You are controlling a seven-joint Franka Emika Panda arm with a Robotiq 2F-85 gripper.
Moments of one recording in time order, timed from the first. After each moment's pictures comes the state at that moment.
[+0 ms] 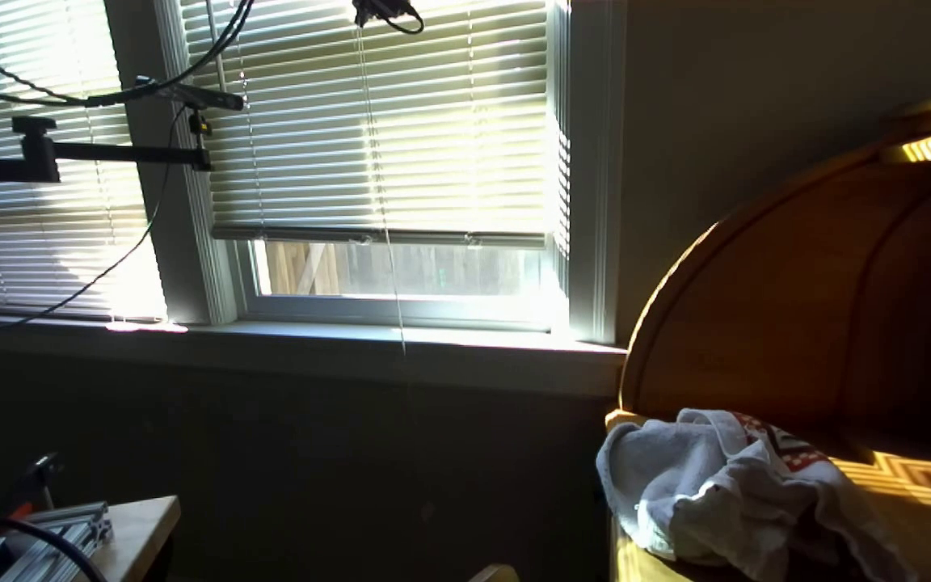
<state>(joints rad) 0.26 -0.02 0.27 -1.65 1.24 1.90 -0.85</state>
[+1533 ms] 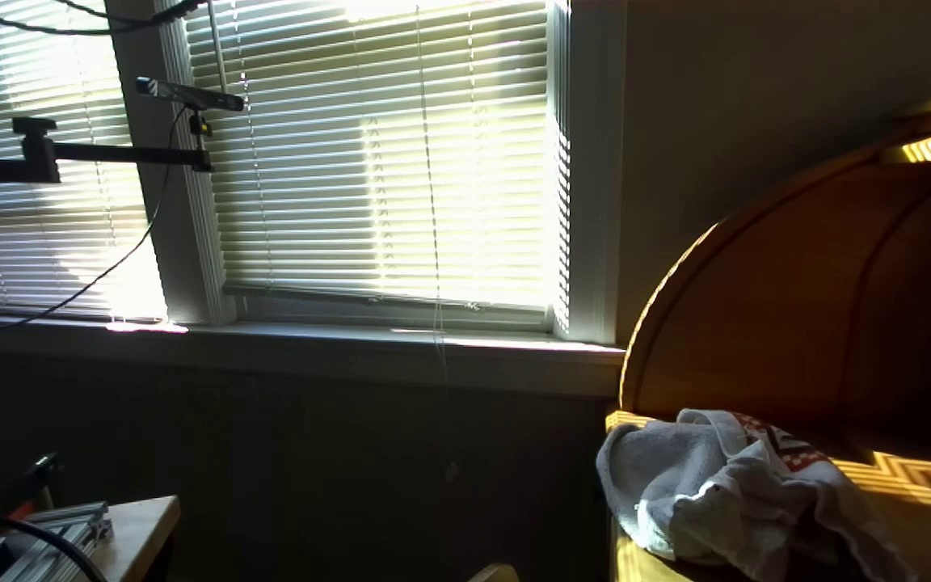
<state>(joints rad) 0.25 0.08 0.22 -1.25 0.91 1.97 -0.50</state>
